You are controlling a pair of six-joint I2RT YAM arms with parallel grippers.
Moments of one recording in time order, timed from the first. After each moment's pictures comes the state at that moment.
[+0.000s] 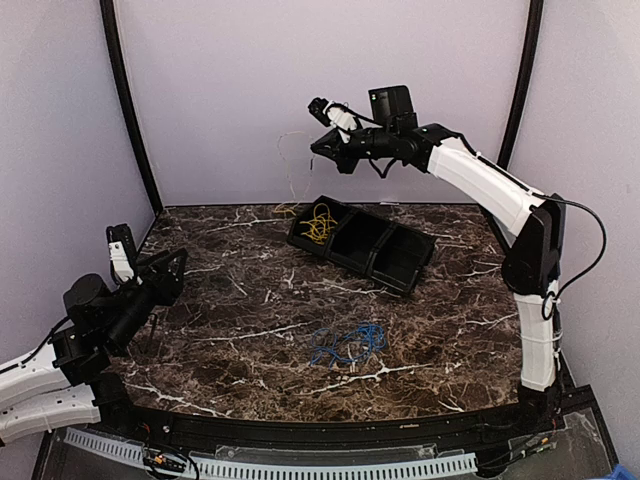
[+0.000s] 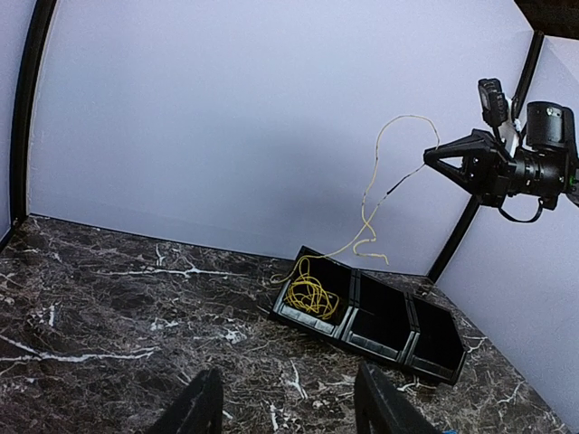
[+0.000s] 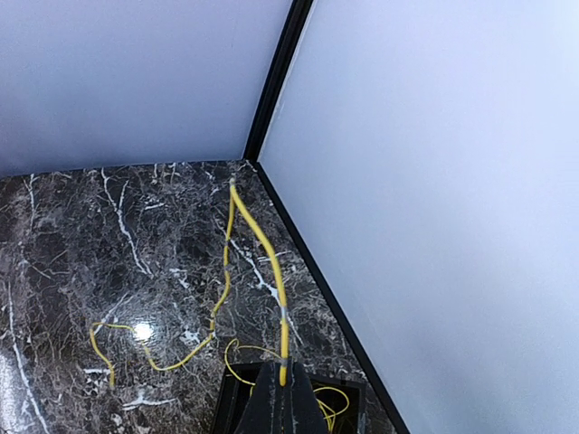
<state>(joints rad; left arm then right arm) -0.79 0.47 0.30 0.22 -0.49 -0.35 0.64 2.13 2.25 -0.46 -0.41 -0.48</state>
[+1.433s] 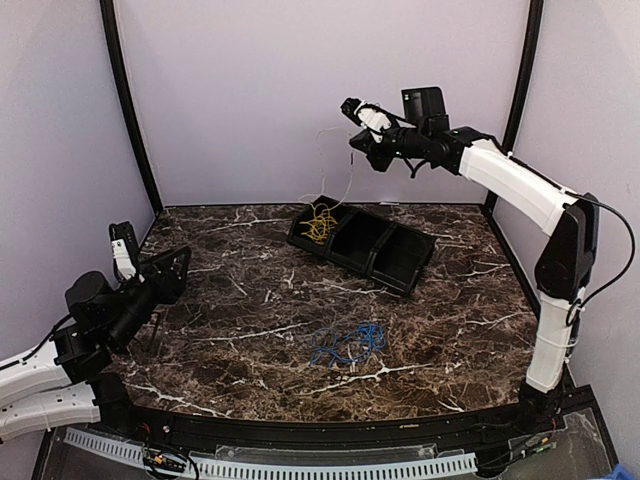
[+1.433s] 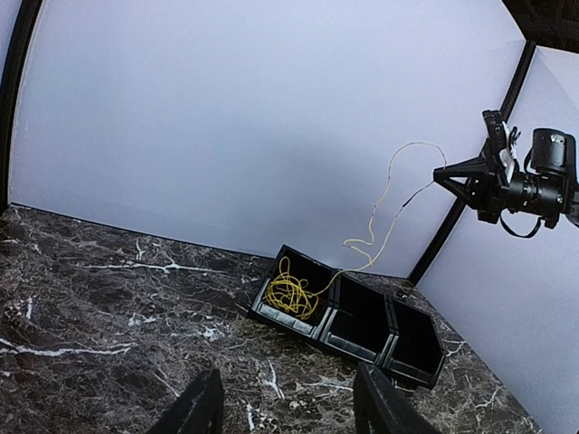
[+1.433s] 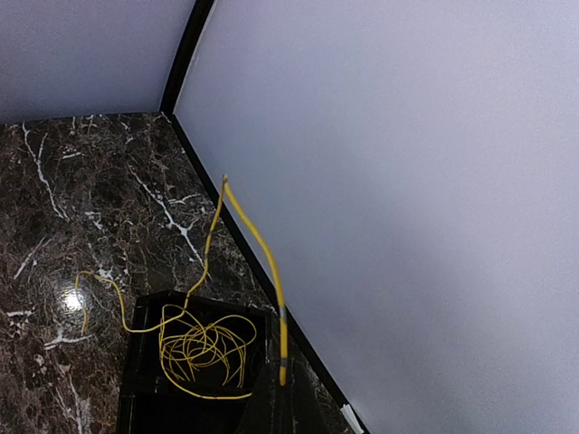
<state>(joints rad) -0.79 0.51 0.31 0.24 -0.46 -0.40 0.56 1.93 2.00 -0.38 -0.23 -0.59</state>
